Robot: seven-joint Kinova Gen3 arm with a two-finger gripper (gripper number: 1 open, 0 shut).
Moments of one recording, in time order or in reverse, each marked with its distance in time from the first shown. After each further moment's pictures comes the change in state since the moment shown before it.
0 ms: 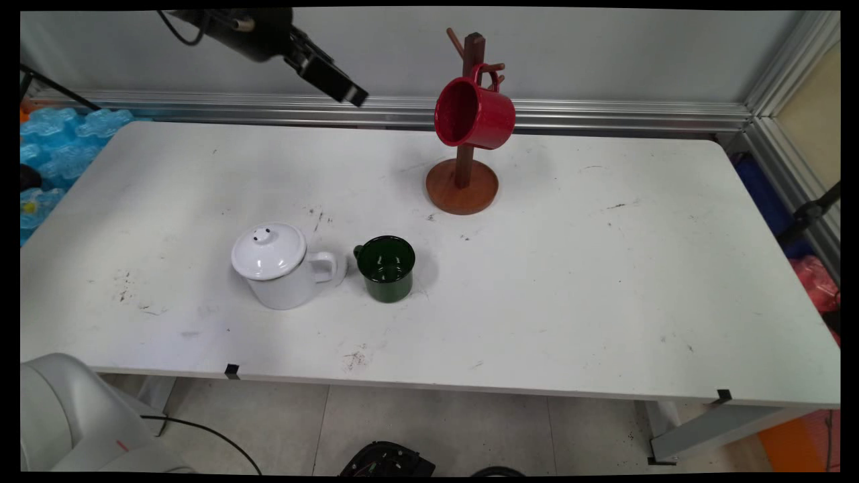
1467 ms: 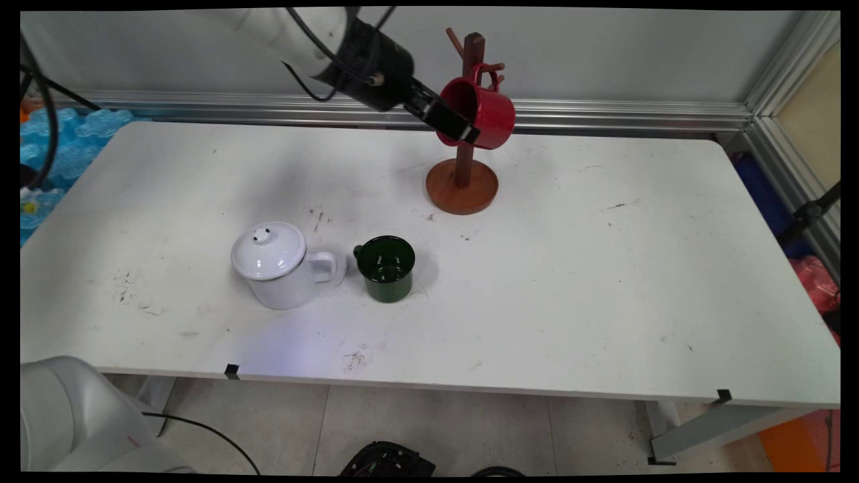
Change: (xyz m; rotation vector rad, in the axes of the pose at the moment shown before) arm 0.025 0.050 0.110 -0.169 0.104 -0.052
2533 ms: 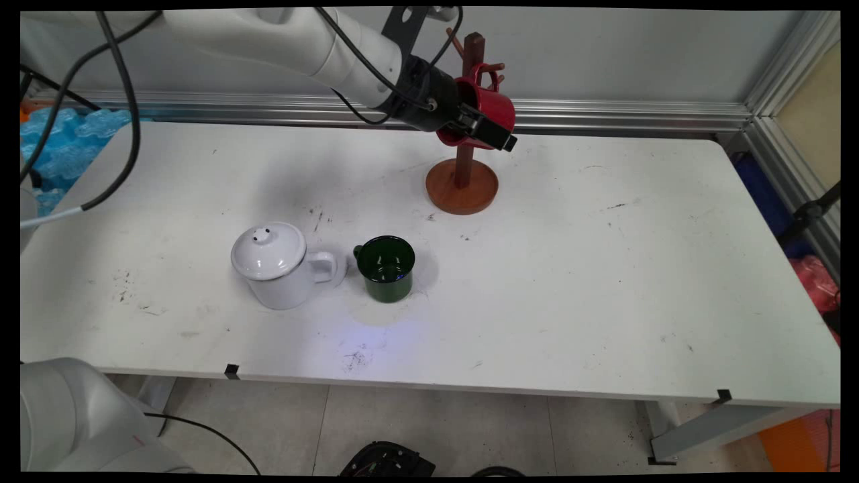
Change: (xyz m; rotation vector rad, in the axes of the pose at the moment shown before) arm -0.004 -0.001 0.070 0.008 0.069 -0.092
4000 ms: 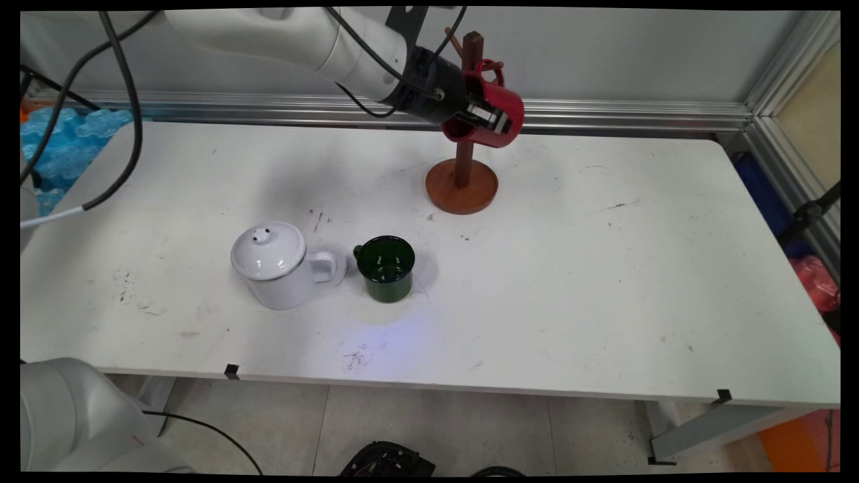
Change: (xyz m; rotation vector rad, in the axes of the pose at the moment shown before) arm 0.009 0.008 -0.004 -0.013 0.038 -0.026
